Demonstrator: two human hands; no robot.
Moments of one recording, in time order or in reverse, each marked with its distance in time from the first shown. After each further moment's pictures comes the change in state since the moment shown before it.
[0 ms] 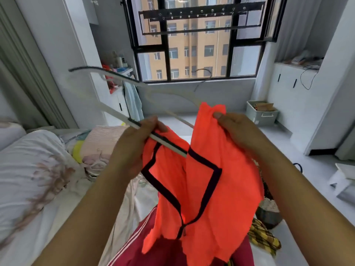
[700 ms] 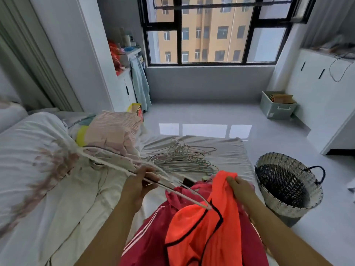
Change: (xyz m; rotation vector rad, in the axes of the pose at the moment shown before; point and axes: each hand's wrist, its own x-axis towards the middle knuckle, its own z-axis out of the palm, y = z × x) left_hand 0.041 -0.169 -0.126 -0.029 0.418 -0.390; right_hand 0.020 0.204 0.097 -0.251 -0.064 0.639
